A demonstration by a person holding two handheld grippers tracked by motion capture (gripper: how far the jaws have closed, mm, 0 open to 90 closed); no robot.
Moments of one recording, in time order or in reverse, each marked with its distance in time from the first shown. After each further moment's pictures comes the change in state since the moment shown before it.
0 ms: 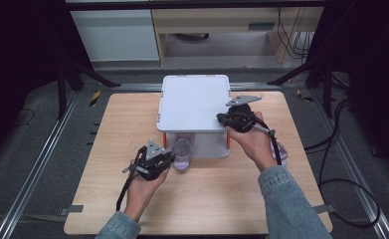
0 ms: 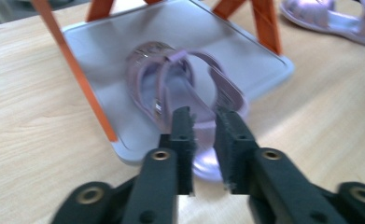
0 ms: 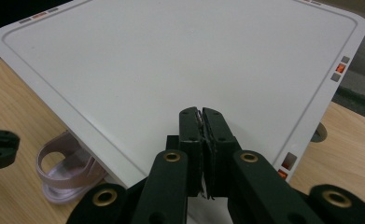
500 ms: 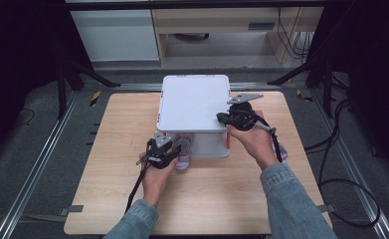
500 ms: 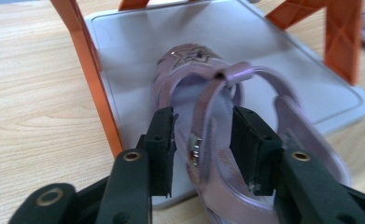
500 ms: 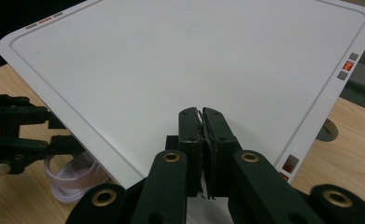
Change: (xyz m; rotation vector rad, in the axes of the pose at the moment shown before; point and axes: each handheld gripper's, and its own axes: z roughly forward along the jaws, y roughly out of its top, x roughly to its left) left arm 0.012 0.007 0.054 -0.022 0.138 -0.144; right arm -0.006 0.002 0.001 0.007 0.039 0.025
